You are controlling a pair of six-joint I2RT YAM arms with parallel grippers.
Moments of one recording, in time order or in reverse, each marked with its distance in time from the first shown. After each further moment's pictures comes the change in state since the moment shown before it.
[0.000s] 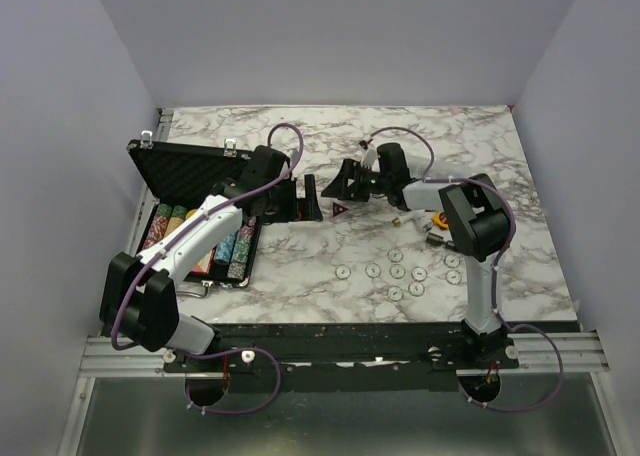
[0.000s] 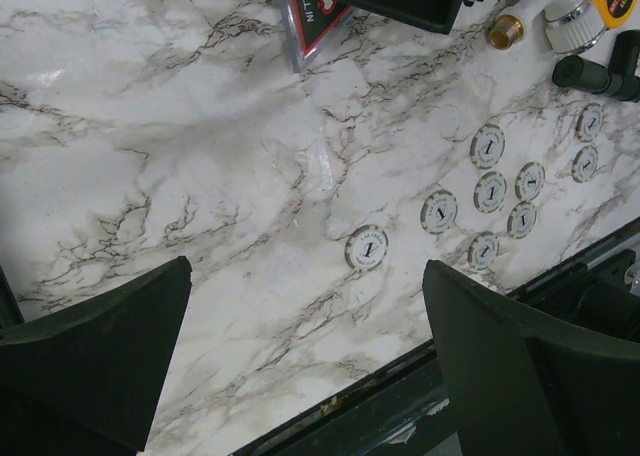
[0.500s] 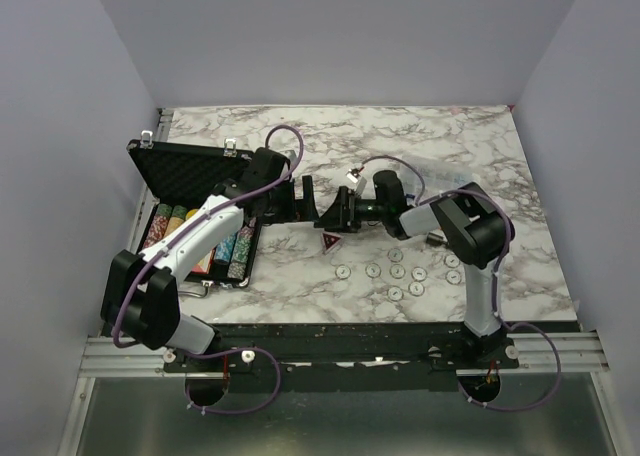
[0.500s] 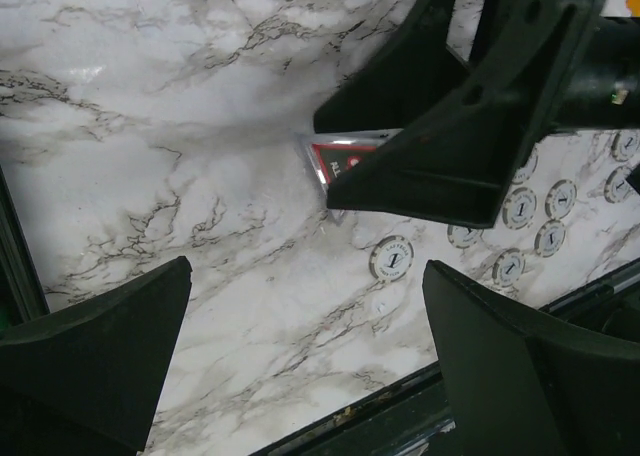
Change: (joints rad) left arm 0.002 0.000 -0.006 0.000 -0.065 0.000; right arm 0.076 -0.010 -0.239 0.354 -0.209 0.210
